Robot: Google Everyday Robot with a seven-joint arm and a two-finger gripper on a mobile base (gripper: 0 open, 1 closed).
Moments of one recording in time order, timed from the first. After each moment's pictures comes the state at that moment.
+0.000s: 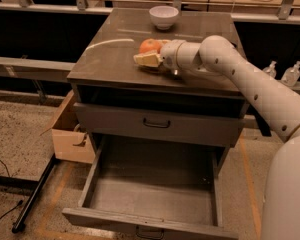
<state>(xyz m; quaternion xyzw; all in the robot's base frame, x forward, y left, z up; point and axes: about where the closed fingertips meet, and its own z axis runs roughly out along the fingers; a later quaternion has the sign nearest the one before) 0.817 -0.002 0.859 -0.37 0.69 0.23 0.58</state>
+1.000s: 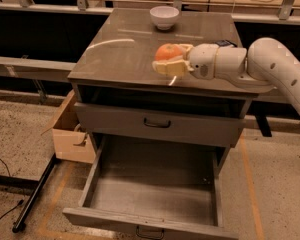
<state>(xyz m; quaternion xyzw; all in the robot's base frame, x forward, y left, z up) 0.684 -0.046 0.908 -0.42 0.63 0.34 0.56</state>
